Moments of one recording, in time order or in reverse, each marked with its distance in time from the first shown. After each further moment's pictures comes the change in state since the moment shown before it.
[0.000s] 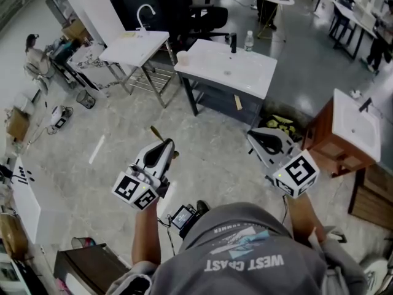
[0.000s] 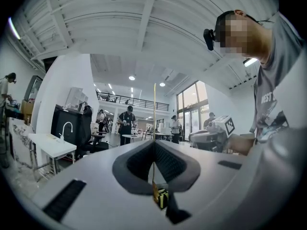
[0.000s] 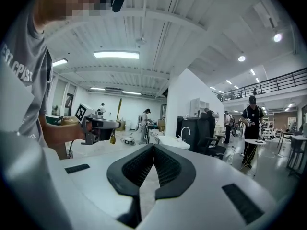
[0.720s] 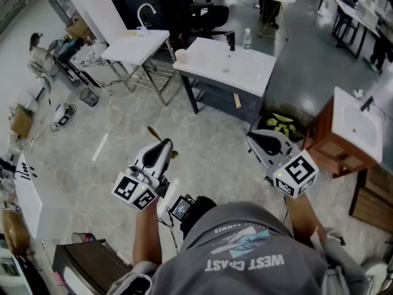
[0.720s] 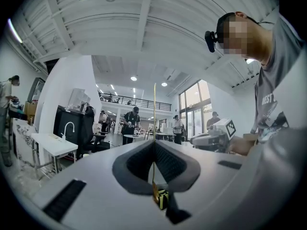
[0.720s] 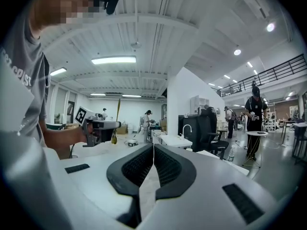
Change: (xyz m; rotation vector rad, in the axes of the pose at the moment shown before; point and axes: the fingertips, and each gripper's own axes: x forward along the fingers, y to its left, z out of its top) left arm 0.015 -0.031 -0.008 -0.001 0.001 0.038; right arm -0.033 -0.016 -0.024 0.081 -0.012 0.029
